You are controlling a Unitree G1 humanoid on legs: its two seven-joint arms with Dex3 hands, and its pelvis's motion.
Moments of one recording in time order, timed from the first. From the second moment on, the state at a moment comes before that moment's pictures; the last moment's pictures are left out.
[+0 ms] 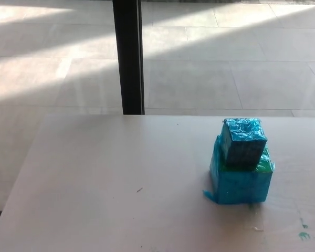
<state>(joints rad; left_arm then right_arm) -0.12 0.64 0.40 1.13 -0.13 0.08 -0.34 -0.08 -0.67 -0.35 1.17 0.04 -0.12 0.23</state>
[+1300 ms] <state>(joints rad) -1.35 0.52 -0.19 0.90 0.11 0.12 -0.34 -0.07 -0.67 -0.26 1.19 0.04 -0.16 0.30</state>
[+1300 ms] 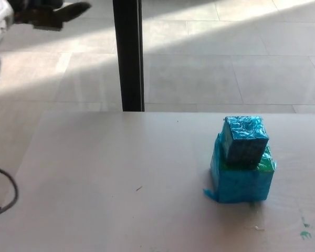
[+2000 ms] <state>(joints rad) -1.45 0.06 -0.23 1.01 0.16 0.08 -0.24 -0.06 -0.67 -0.25 1.16 0.05 -0.16 0.28</state>
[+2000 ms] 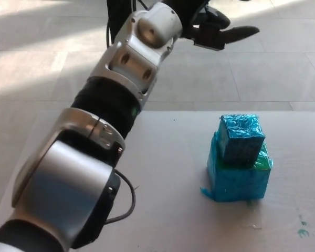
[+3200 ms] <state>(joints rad) -1.35 -0.06 -0.50 1.11 0.34 0.11 -0.27 -0.05 -0.65 -0.26 1.13 0.05 -0.17 0.27</state>
